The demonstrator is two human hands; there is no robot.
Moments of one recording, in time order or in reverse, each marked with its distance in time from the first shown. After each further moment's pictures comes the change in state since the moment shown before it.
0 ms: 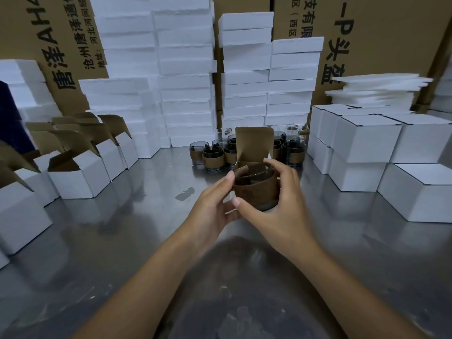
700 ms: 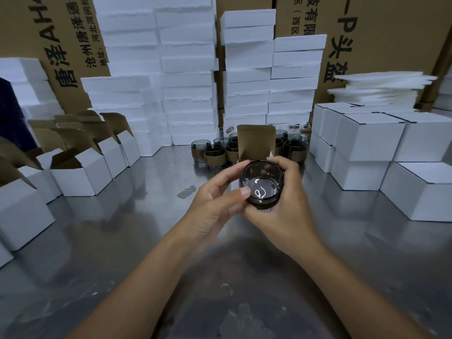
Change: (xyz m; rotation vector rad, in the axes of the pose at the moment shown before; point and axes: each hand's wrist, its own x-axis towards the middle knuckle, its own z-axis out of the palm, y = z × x) left_hand 0.000 -0.002 -0.005 -0.065 -0.071 0.148; right_hand 0.003 0.006 -0.001 0.018 -0.034 -0.041
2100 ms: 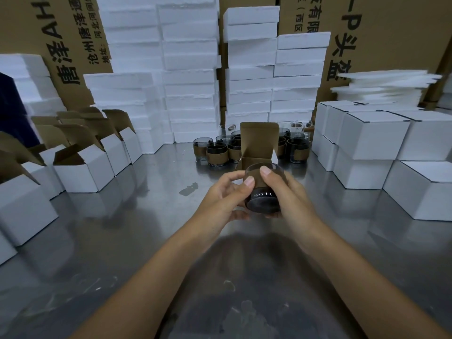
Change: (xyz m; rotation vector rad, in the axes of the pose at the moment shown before) left_hand -0.003 -0.004 0.004 0.328 0.114 -0.142; right_hand 0.010 -0.004 -0.005 0.397 -0.095 0.547
